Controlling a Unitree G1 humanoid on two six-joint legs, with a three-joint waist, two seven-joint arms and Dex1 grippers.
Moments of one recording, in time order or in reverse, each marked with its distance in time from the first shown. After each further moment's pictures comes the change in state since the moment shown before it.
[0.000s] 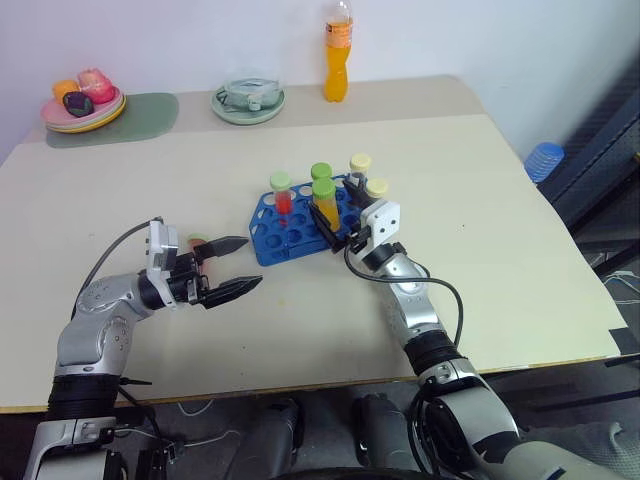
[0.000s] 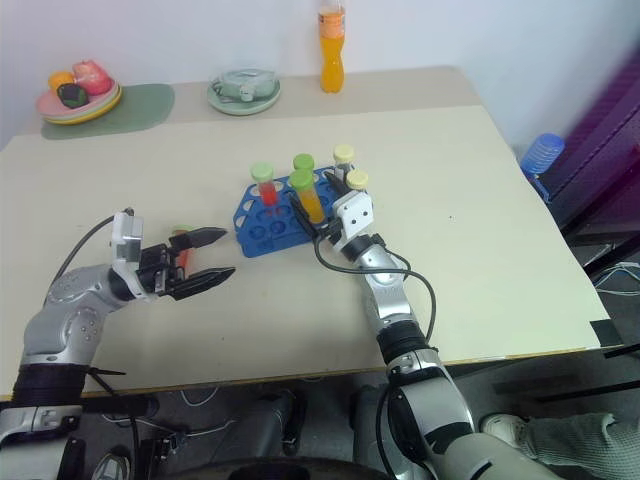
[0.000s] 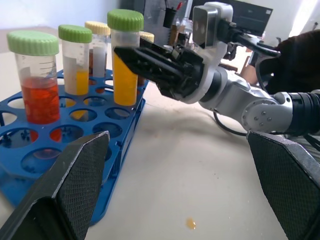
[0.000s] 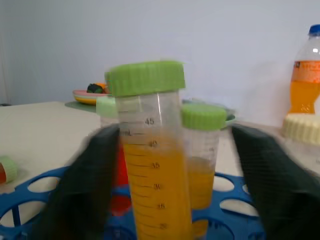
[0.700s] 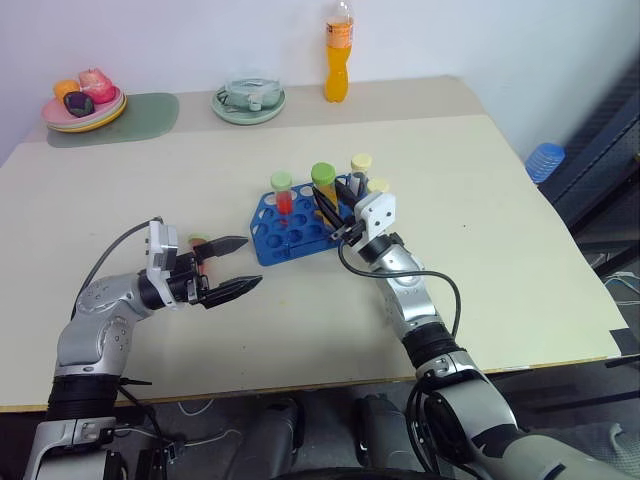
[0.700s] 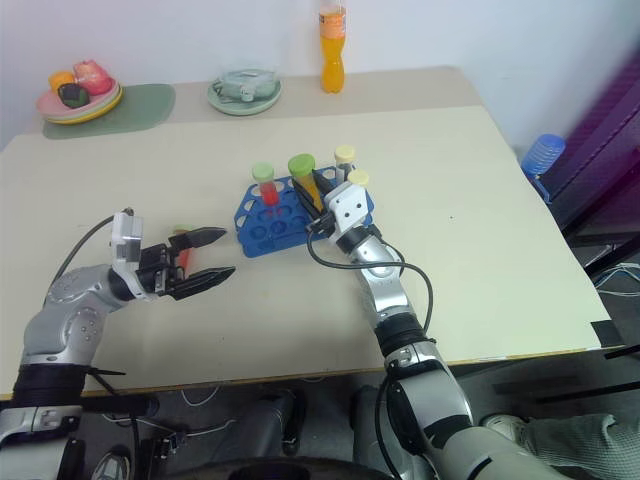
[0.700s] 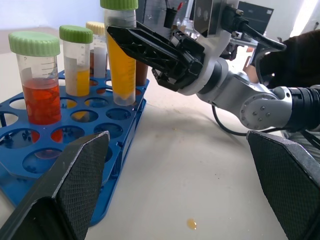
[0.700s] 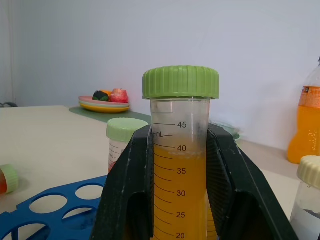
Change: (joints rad) left arm 0.001 0.000 0.000 0.000 0.000 -0.003 0.002; right arm -0.033 -0.011 0.018 -0.032 -0.013 -0.001 0.006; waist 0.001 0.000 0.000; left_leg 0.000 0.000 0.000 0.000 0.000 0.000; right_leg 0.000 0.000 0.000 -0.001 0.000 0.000
